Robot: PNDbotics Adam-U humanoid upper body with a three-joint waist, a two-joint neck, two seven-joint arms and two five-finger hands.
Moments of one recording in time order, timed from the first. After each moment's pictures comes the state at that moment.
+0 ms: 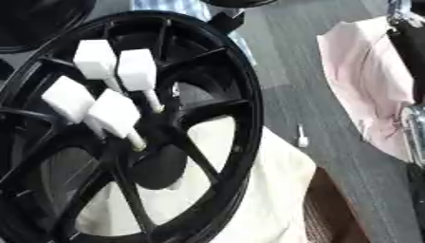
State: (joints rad) left arm -0.84 1.02 -0.11 -1.65 -0.08 -0.32 -0.79; right arm -0.44 -0.42 -0.11 -1.87 -0.01 0.19 -0.32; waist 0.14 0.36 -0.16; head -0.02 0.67
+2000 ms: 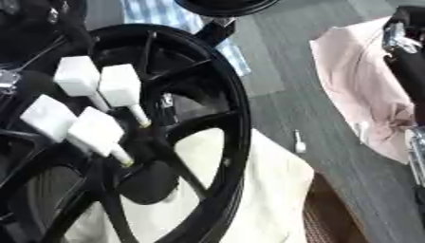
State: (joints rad) left arm -1.00 0.99 -0.45 -1.81 -0.11 -0.17 -0.62; right arm -0.42 -0.44 -0.10 -1.87 -0.01 0.19 -0.30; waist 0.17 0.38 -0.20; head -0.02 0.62
